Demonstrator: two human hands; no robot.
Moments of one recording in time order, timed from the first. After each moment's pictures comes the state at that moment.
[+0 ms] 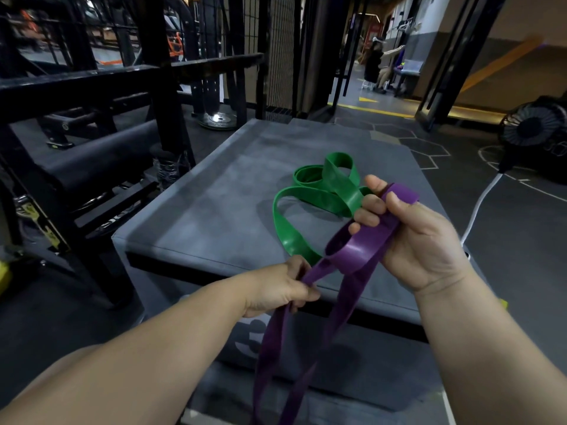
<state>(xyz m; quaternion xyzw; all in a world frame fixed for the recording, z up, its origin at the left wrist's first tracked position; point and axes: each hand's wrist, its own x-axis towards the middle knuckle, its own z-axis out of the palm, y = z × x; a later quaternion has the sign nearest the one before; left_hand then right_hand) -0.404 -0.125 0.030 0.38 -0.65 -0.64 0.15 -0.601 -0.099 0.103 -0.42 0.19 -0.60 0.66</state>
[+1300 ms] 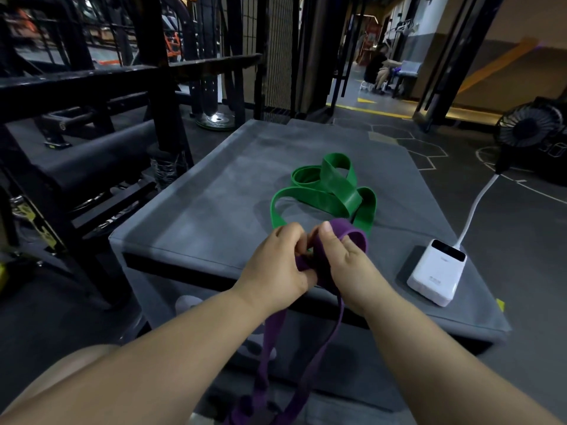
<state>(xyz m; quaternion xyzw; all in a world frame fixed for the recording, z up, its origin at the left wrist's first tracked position) -0.418 -0.114 0.051 0.47 -0.77 -0.22 0.37 -0.554 -0.101 0.052 -0.53 0.57 -0.45 0.44</state>
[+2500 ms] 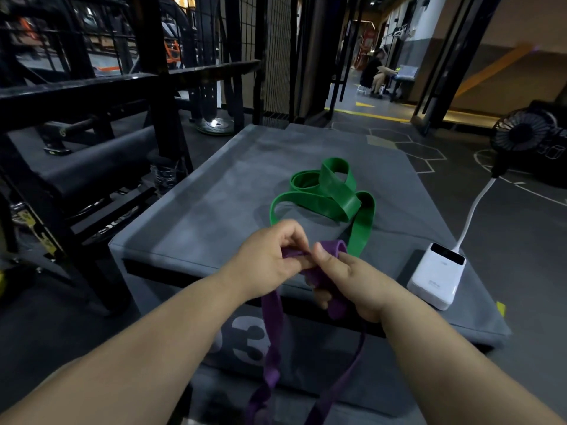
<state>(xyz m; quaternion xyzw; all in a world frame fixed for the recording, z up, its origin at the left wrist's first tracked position) -0.397 -0.128 0.068 0.37 -0.77 -0.37 0.37 -0.562 -0.089 0.066 -0.55 0.50 -0.37 0.56</state>
